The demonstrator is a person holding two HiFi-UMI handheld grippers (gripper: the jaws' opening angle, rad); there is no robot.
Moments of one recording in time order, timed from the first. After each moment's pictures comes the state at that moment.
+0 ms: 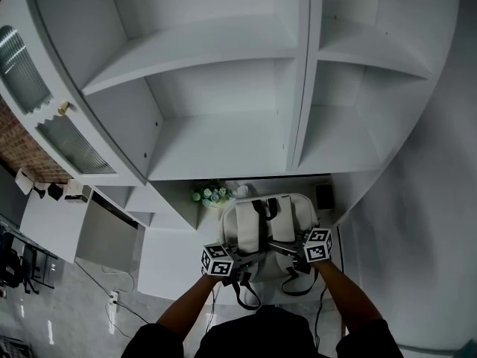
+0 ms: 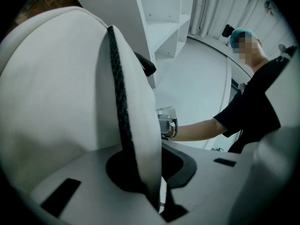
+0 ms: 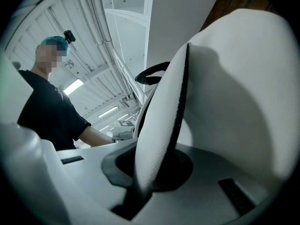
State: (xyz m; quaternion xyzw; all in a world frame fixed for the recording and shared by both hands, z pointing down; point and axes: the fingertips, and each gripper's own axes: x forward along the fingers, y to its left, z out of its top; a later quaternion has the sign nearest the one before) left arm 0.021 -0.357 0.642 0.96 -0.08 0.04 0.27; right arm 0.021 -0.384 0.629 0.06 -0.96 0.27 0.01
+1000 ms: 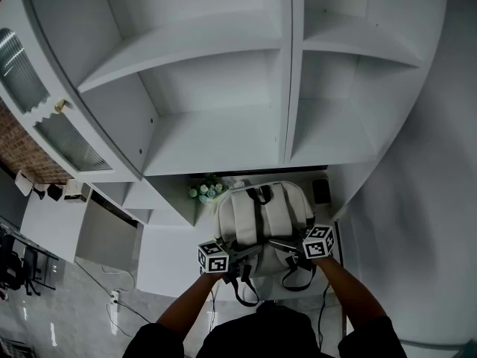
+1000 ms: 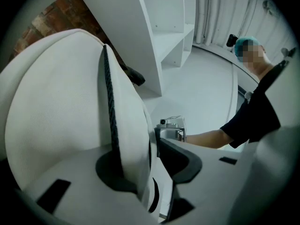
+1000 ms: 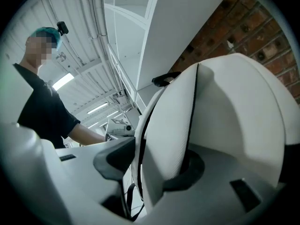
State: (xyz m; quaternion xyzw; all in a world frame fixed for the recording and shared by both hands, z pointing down) left arm 0.015 -0.366 0.644 0.95 -0.13 -0.01 0.29; right arm 0.042 -0.384 0.639 0.12 -0.95 0.27 0.04
